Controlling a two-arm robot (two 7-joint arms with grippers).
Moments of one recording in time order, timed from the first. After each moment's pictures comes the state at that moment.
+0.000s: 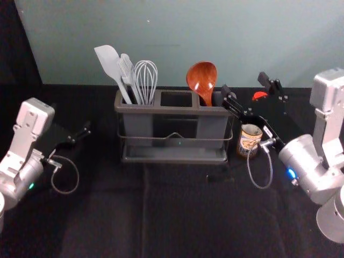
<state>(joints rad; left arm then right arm) -0.20 0.60 0.45 -1.41 -0.25 -0.12 0.03 0.07 0.26 -0.22 -1.72 0.21 -0.02 0.19</state>
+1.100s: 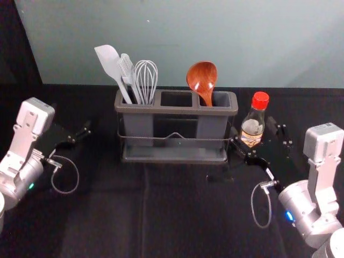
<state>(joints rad) -0.20 0.60 0.45 -1.41 -0.25 -0.12 0.03 -0.10 0.18 -0.16 -1.67 0.08 -0.13 0.14</state>
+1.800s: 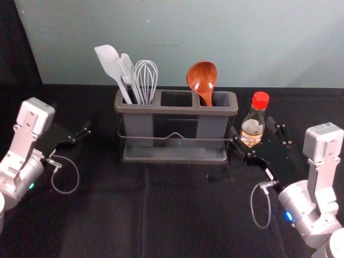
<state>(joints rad) -0.20 0.60 0.45 -1.41 -0.25 -0.12 0.03 -0.10 0.18 -0.16 -1.67 0.08 -0.12 0.15</state>
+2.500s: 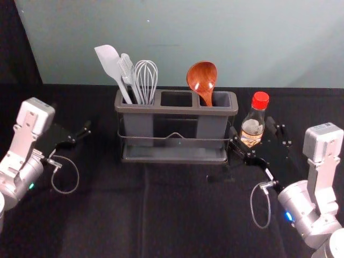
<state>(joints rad) -0.20 0.60 0.45 -1.41 -0.25 -0.12 0.03 -0.10 0.18 -0.16 -1.67 0.08 -0.12 0.14</state>
